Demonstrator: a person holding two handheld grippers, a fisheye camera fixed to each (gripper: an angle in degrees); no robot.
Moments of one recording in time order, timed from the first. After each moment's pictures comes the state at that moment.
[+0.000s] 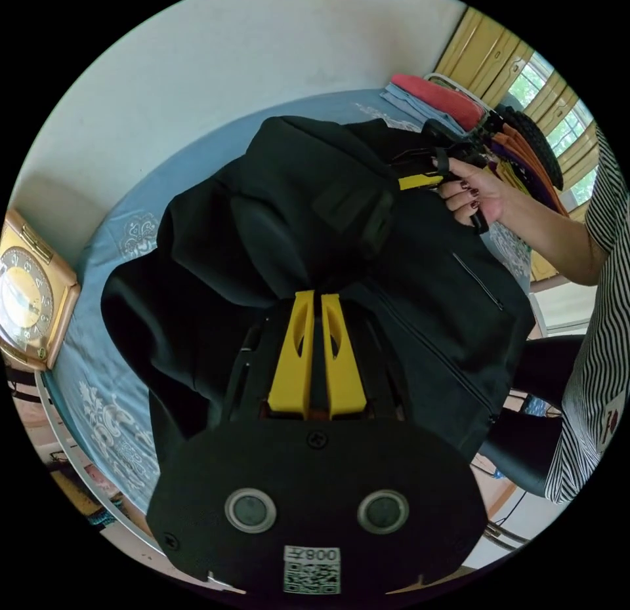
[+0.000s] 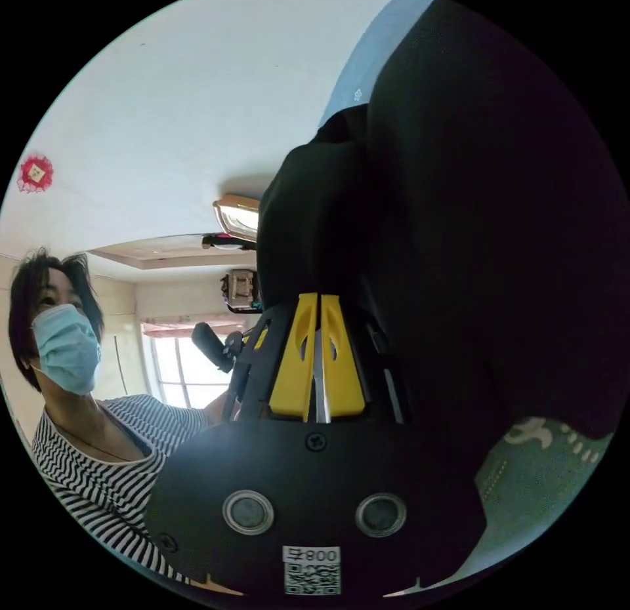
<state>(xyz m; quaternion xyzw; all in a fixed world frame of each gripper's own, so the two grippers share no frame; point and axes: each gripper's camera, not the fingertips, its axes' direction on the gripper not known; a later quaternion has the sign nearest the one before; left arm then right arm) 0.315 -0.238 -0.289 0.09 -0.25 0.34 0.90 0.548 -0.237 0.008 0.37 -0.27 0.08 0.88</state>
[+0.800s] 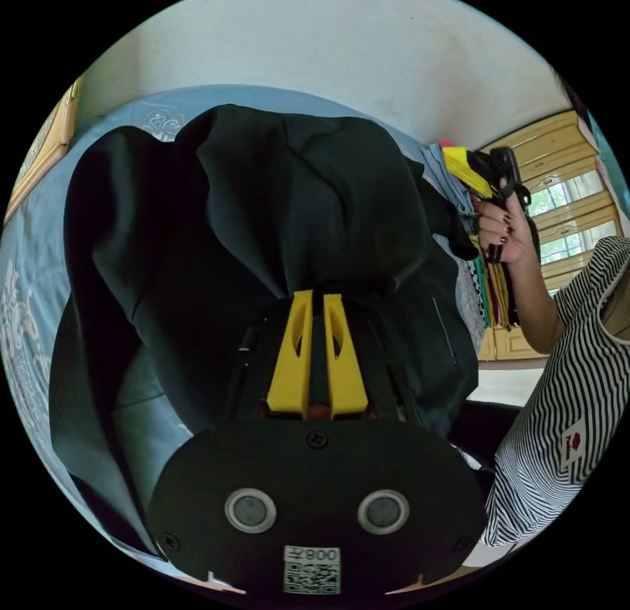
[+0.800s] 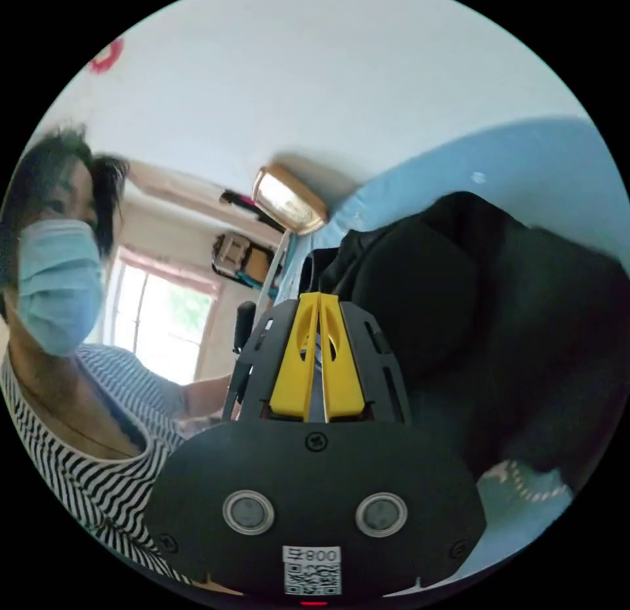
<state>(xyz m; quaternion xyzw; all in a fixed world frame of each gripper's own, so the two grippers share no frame) 0.165 -0.220 -0.338 0.13 -0.08 0.19 0.97 0.382 -0.321 -0.060 0.37 -0.07 -0.08 0.92</state>
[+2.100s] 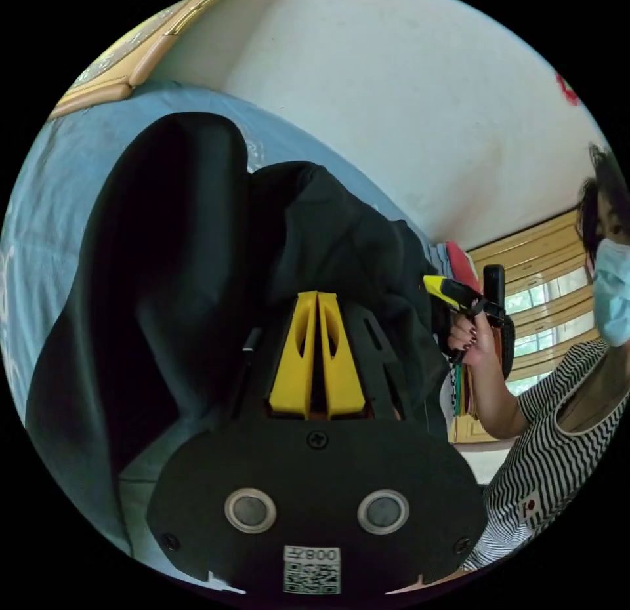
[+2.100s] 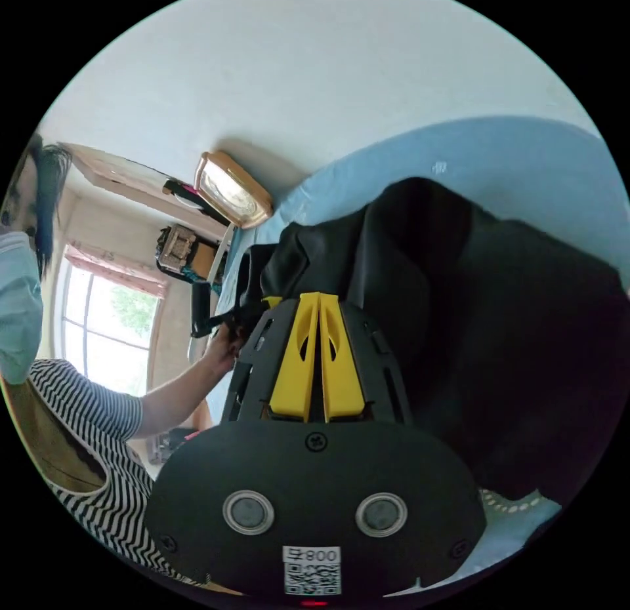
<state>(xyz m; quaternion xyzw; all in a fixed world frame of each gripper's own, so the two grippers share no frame) 0.027 -0.269 -0.381 0.28 0.05 0.10 0.95 0.336 -0.358 -0.089 0.41 0.00 -0.01 0.91</state>
